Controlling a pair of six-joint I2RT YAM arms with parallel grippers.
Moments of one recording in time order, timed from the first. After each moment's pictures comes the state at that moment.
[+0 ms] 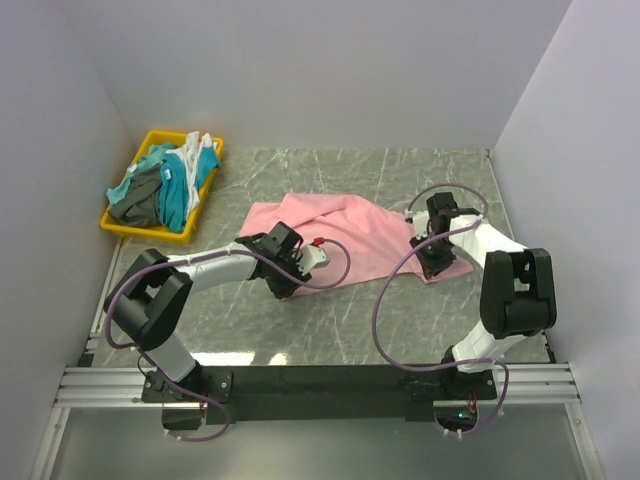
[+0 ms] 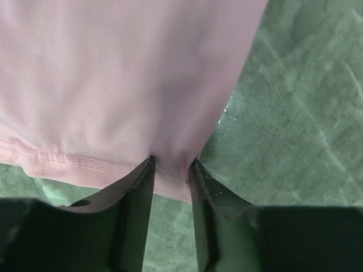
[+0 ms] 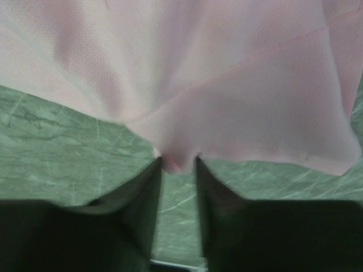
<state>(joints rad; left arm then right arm) -0.69 1.64 0.92 -0.43 0.17 0.37 0.07 1.62 1.00 -0.77 -0.05 -0.32</state>
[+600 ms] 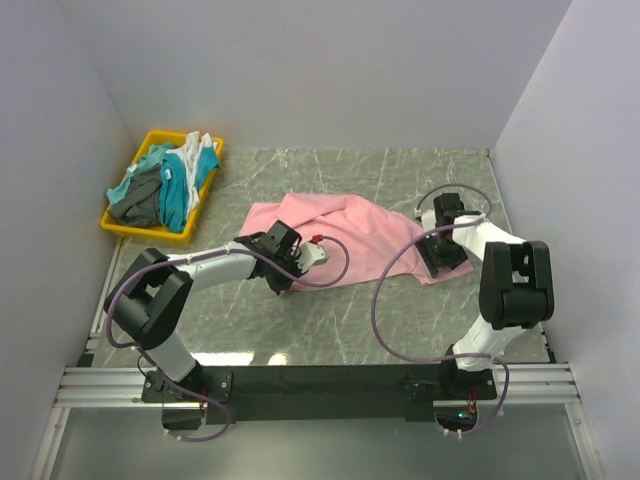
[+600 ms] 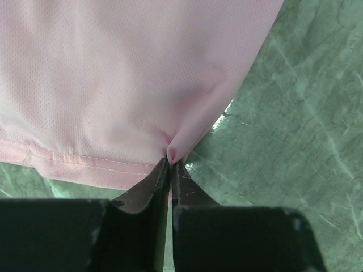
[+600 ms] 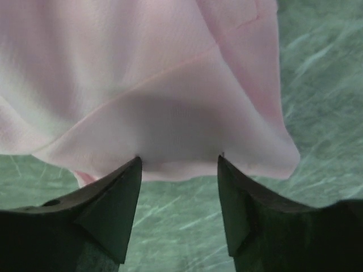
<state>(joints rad) -0.68 1.65 0.92 -0.39 0.15 0.38 0.01 1.66 0.98 -0.64 0.08 -0.37</state>
